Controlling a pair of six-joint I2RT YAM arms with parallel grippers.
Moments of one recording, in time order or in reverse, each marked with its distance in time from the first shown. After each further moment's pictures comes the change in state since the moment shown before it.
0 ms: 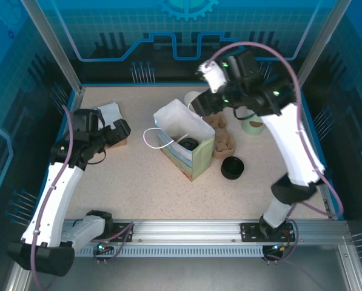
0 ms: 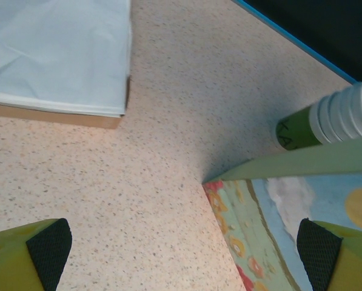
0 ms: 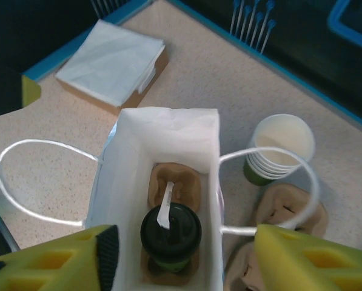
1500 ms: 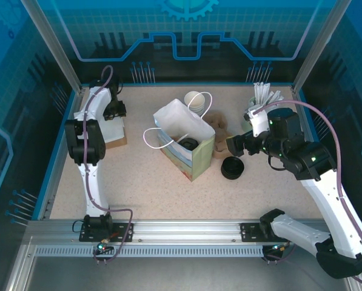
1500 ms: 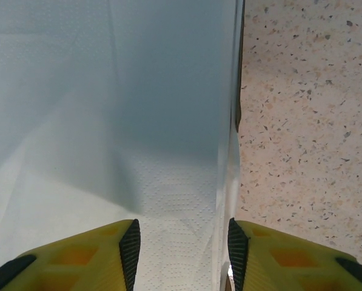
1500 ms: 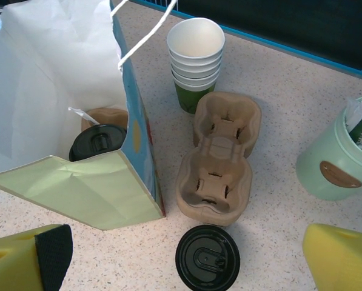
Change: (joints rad) left arm 0.119 1.221 0.854 -0.193 -0.183 0.296; right arm -0.168 -0.686 -0.984 0.336 0.084 0.059
